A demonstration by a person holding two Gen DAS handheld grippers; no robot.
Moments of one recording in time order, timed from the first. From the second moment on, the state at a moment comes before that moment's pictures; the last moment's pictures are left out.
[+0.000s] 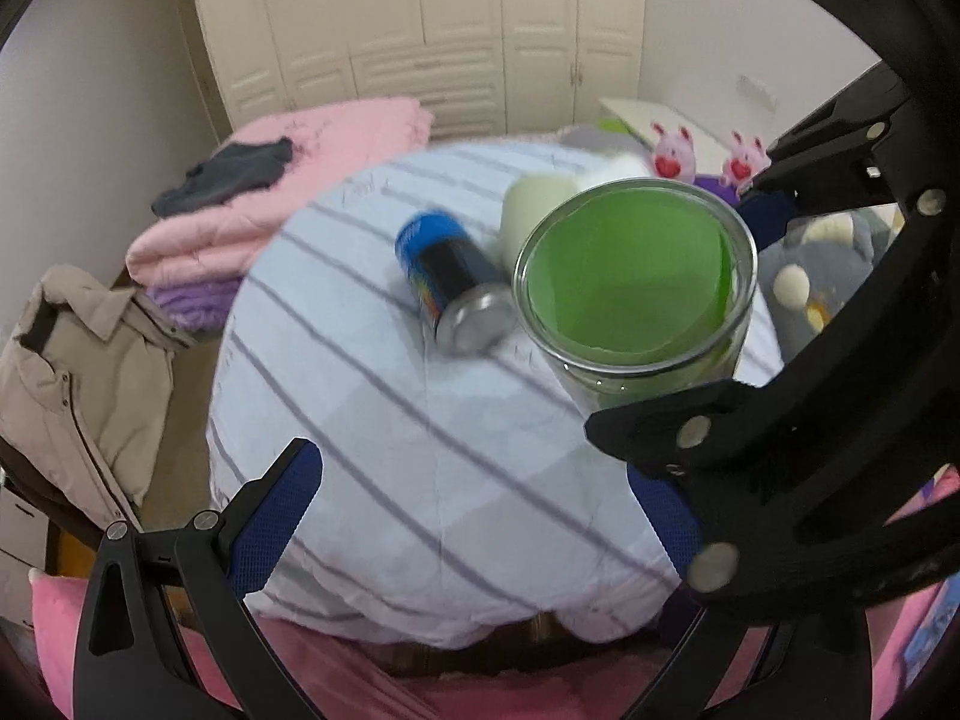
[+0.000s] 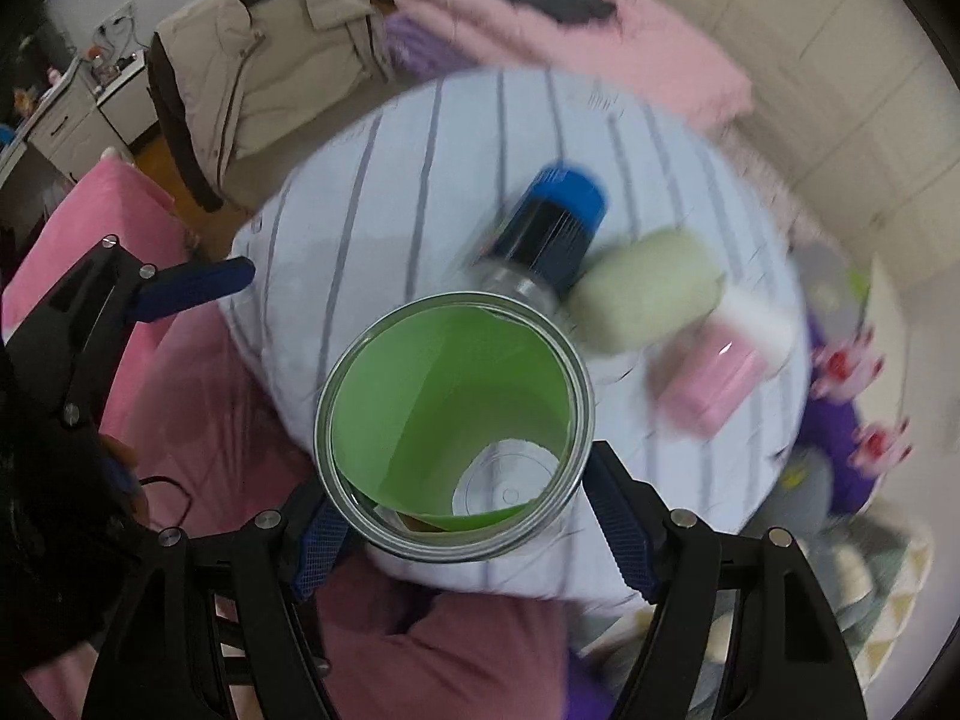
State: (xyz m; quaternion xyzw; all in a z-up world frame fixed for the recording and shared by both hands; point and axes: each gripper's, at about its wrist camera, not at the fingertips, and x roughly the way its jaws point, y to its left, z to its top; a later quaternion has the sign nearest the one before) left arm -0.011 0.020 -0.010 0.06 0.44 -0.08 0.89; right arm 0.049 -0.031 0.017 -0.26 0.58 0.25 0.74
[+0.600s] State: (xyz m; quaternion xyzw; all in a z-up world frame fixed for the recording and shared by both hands) left arm 0.050 0.058 -0.052 -0.06 0.52 -0.08 0.85; right arm 0.125 0.010 -0.056 -0.15 0.66 0.24 0.69
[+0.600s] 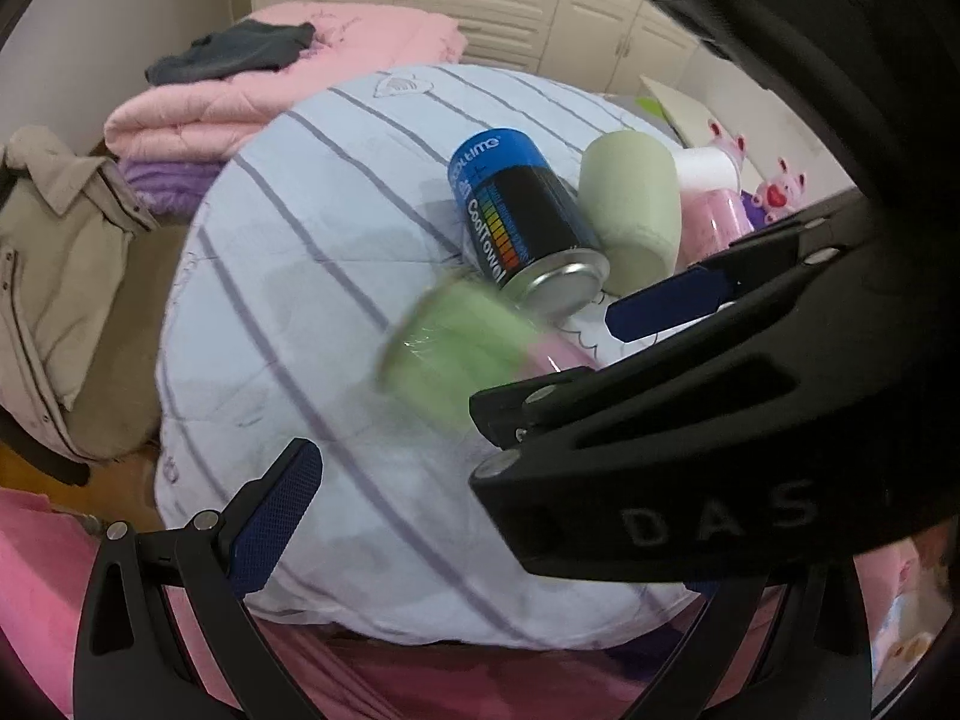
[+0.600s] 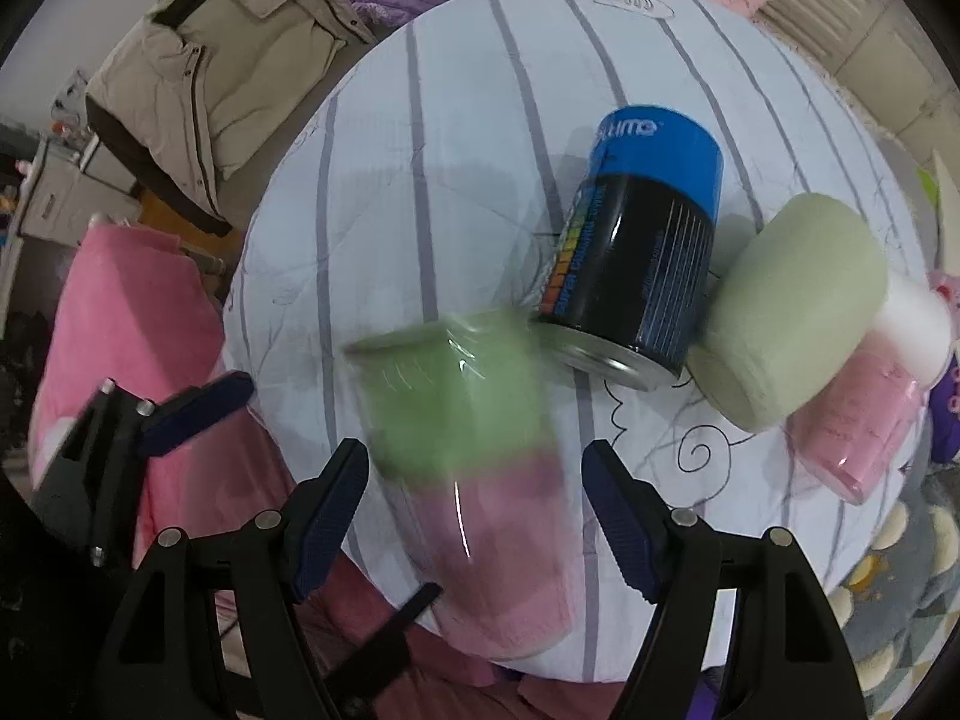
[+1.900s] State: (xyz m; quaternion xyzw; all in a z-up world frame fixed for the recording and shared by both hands) left arm 0.102 0.042 -0.077 -0.09 0.51 0.00 0.85; right arm 0.103 -0.082 -0.021 -0.13 0.54 0.31 0.77
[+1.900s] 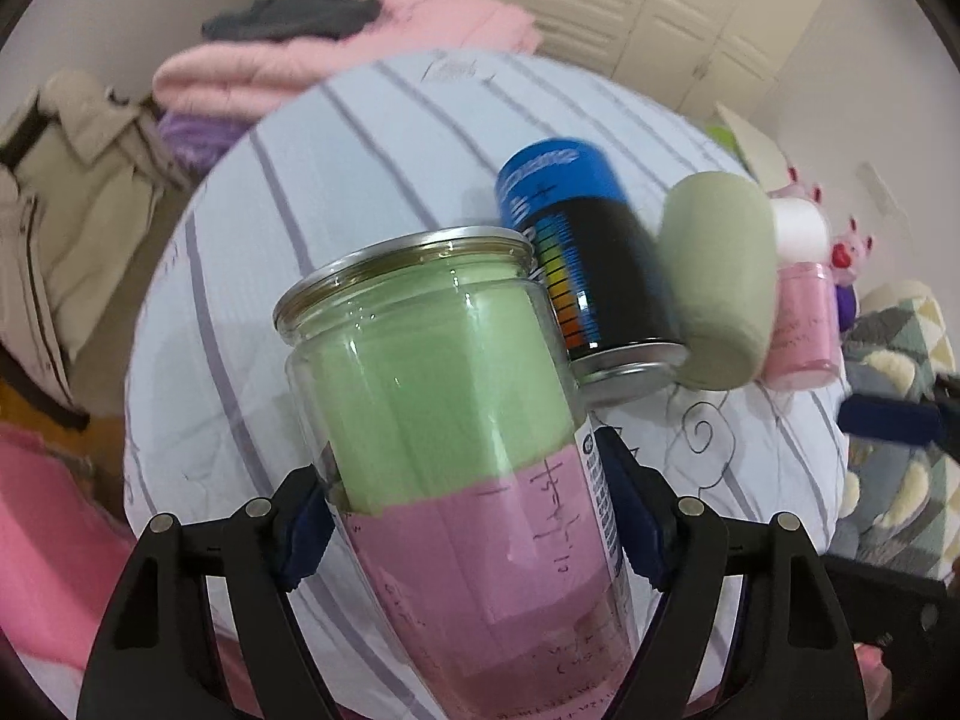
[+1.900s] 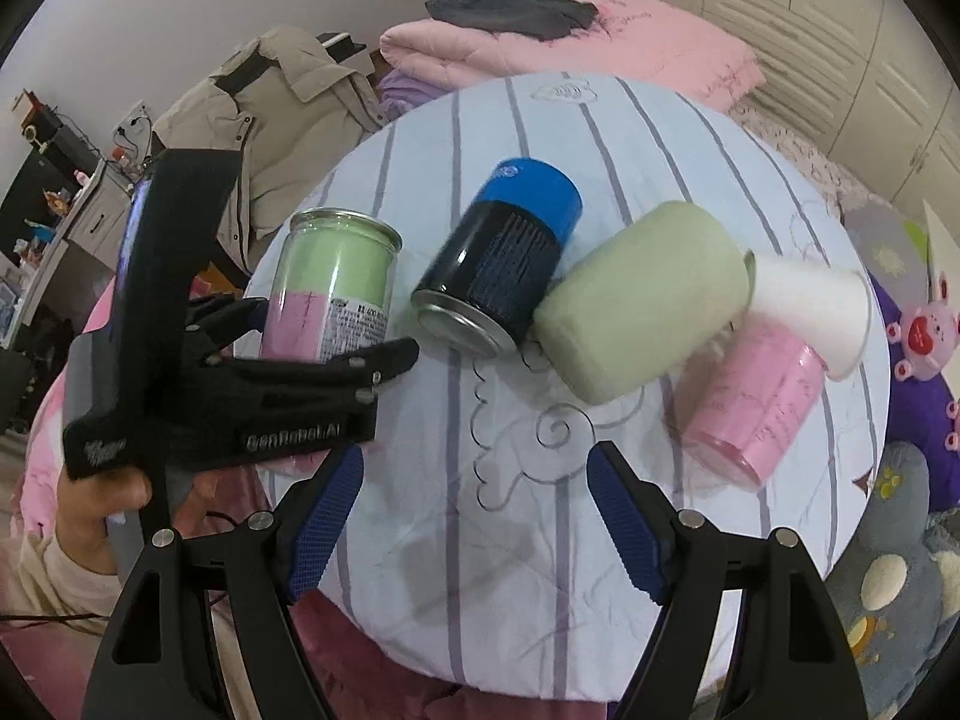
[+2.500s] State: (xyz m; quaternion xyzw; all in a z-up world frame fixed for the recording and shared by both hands) left arm 0.097 0.034 -0.051 0.04 0.31 0.02 0.95; right arm 0.072 -0.077 -0.021 -0.14 0.42 0.22 0.87
